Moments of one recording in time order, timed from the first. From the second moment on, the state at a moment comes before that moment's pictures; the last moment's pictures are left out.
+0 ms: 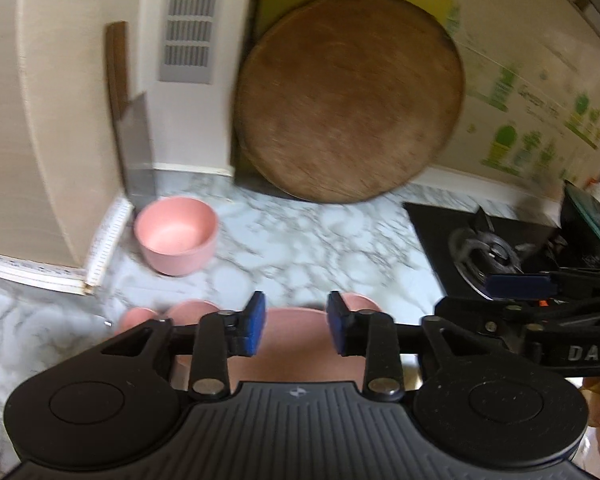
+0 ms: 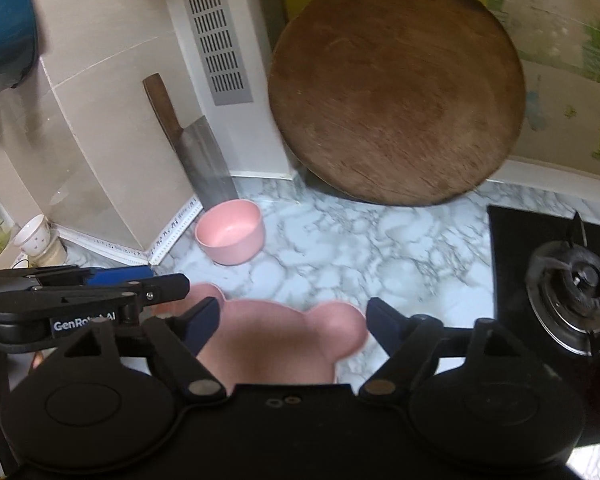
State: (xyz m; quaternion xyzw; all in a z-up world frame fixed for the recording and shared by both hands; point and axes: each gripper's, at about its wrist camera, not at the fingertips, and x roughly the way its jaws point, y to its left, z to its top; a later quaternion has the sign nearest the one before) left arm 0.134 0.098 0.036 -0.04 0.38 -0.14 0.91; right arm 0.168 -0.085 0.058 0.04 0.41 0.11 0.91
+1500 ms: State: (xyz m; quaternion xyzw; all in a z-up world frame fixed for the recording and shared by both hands) left arm 0.298 0.163 -0.046 -0.11 0.45 0.04 0.88; right arm 0.395 0.002 -0.041 0.09 0.51 0.13 0.84
